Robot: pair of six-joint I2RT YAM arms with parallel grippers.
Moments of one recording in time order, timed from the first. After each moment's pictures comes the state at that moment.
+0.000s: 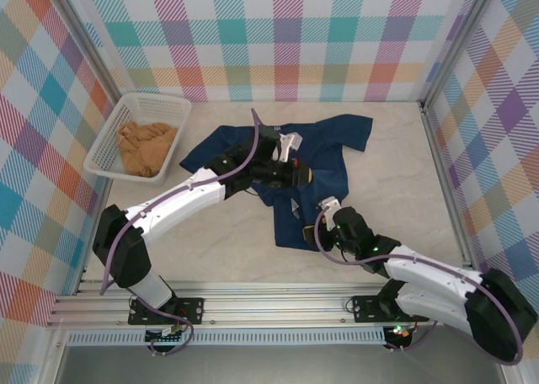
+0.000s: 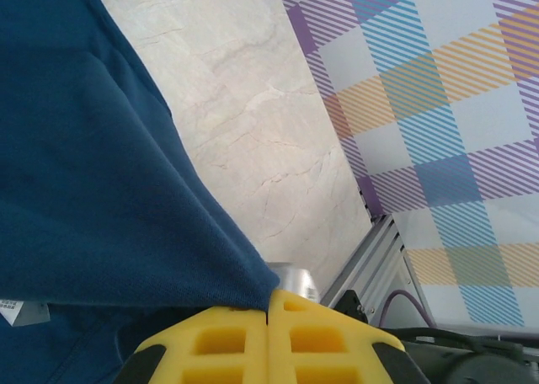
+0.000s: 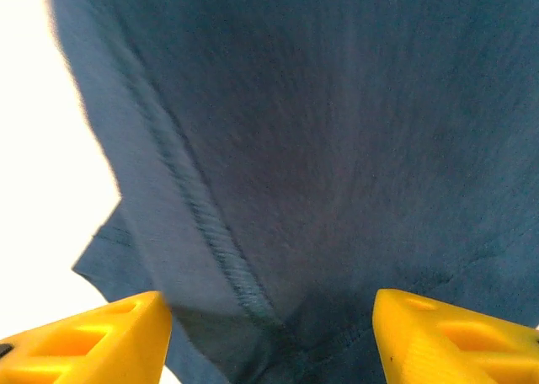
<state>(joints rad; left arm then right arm) -0.78 1.61 1.41 -0.40 0.41 -0.68 0.77 1.02 0.32 0.00 0.07 0.28</state>
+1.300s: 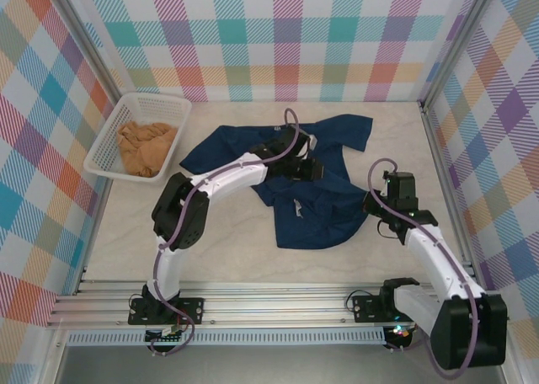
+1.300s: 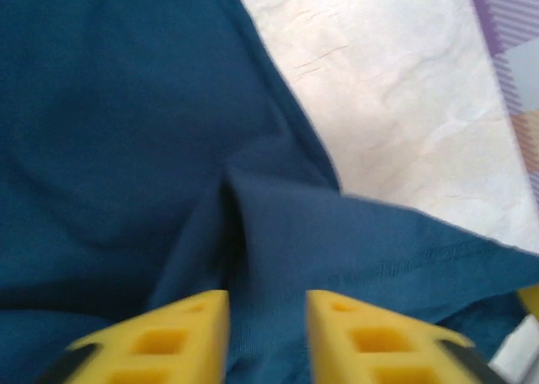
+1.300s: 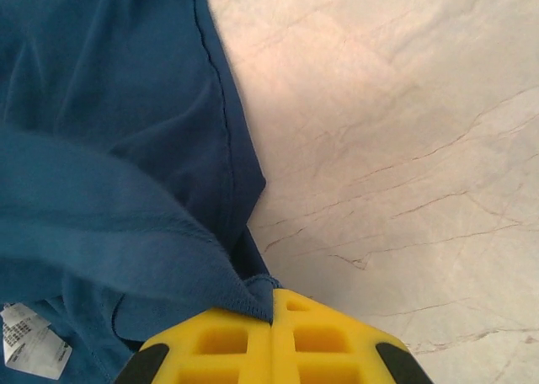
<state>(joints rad) -0.76 2.07 1.69 -0.45 0.22 -0.54 0.08 1.00 0.58 -0.40 -0.10 0.45</state>
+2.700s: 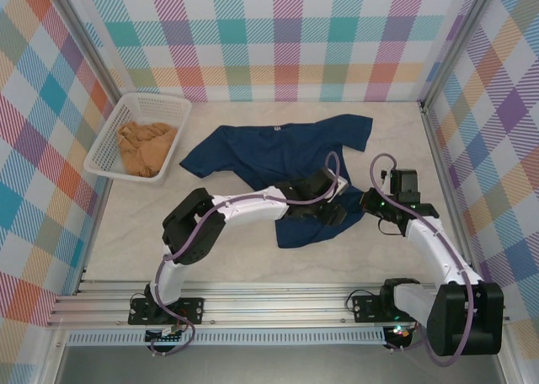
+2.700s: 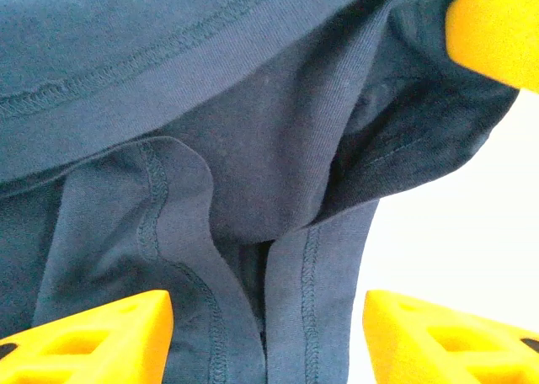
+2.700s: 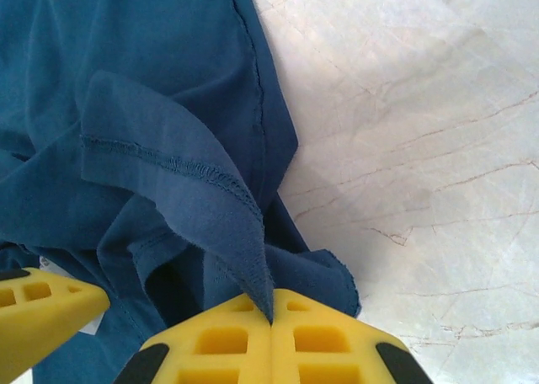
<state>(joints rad) -1.01 2.07 1.54 -0.32 0.06 -0.27 0.03 1.06 0.61 -0.46 -0.24 0.42</state>
